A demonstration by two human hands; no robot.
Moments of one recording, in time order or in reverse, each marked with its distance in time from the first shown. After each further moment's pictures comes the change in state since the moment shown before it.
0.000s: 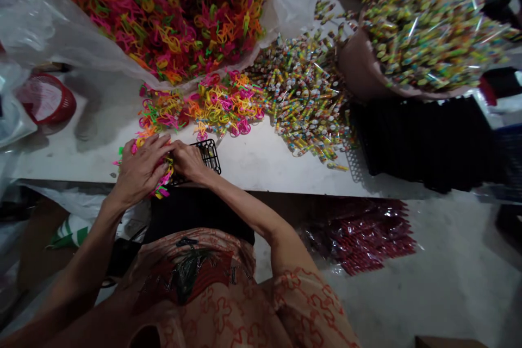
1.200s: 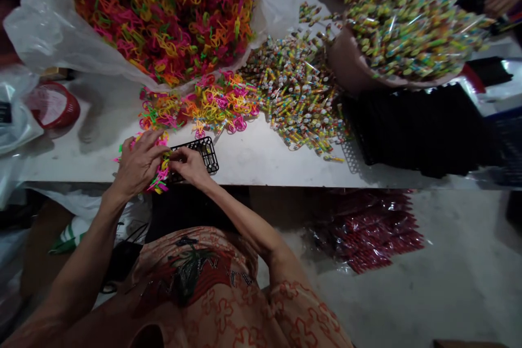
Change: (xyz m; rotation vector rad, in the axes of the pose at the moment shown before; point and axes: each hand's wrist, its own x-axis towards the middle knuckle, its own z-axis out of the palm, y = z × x) left_hand 0.001 -0.004 -0.002 0.012 0.026 -0.023; right_hand -0.034 -0.012 0.016 1.060 0.191 0.292
